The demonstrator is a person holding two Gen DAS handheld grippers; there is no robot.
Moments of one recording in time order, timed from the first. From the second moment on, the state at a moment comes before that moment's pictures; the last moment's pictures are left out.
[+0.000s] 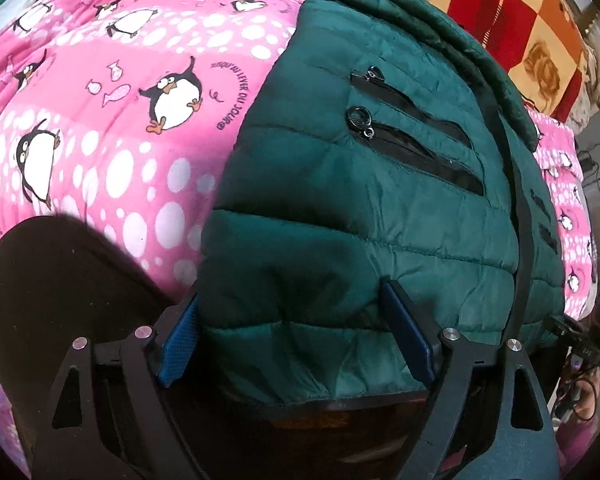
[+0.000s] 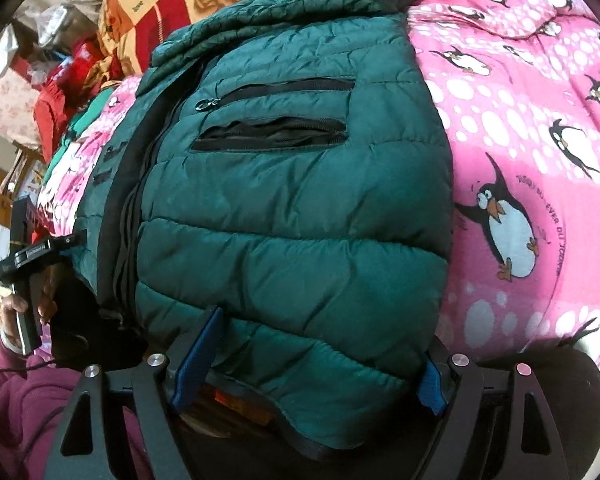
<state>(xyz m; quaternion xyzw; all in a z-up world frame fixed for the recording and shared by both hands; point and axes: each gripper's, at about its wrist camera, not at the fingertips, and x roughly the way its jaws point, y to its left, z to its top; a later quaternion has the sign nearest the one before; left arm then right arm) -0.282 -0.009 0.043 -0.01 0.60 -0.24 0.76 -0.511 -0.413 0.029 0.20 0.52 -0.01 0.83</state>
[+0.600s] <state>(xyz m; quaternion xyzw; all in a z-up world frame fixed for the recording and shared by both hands) -0.275 -0.016 0.133 -0.04 0.49 -0.28 0.83 -0.502 -0.432 0.116 0.18 0.38 0.00 0.91</state>
